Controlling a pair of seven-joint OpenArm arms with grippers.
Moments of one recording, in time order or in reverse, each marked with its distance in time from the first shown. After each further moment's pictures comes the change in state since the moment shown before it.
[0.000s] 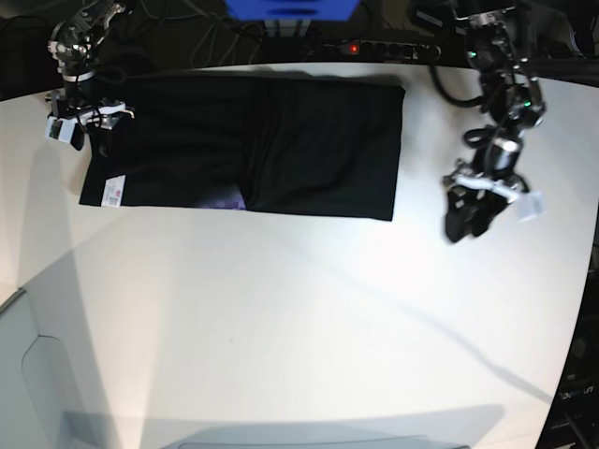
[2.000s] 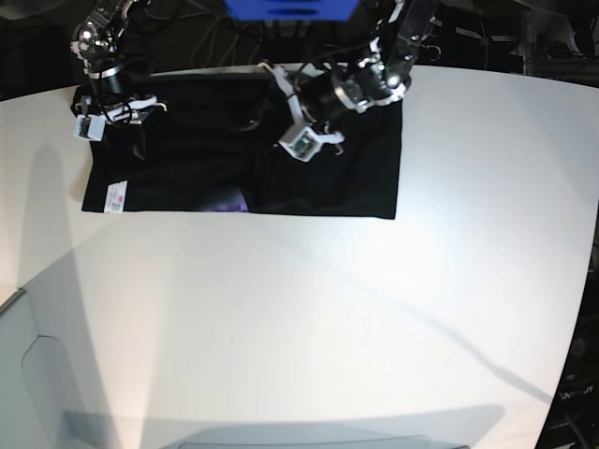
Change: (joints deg) left arm 2.2 3.1 52.1 3.5 31.9 -7.6 0.5; right arm -5.1 -0.7 -9.7 -0.7 3.2 0.4 4.3
